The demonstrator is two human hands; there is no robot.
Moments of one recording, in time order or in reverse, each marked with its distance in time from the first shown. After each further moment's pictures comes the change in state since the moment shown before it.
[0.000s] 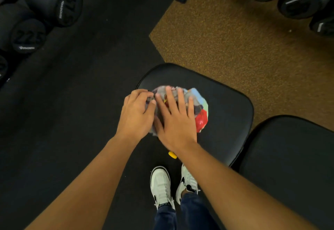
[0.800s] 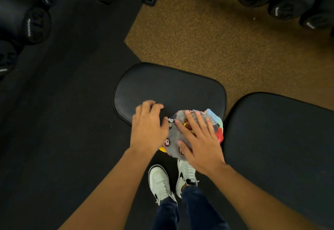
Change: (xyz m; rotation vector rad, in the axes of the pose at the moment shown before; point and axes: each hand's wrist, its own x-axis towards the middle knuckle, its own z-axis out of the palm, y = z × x) left_hand -0.045 0.042 0.045 0.216 -0.103 0.155; right_hand -0.120 0.075 0.004 0.067 -0.026 0.057
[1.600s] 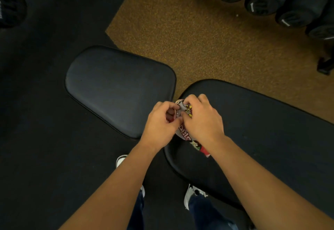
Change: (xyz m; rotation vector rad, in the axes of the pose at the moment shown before) left_hand -0.049 0.158 0.098 -0.578 -0.043 -0.026; right_hand -0.045 0.116 -0.102 0.182 -0.011 0.295
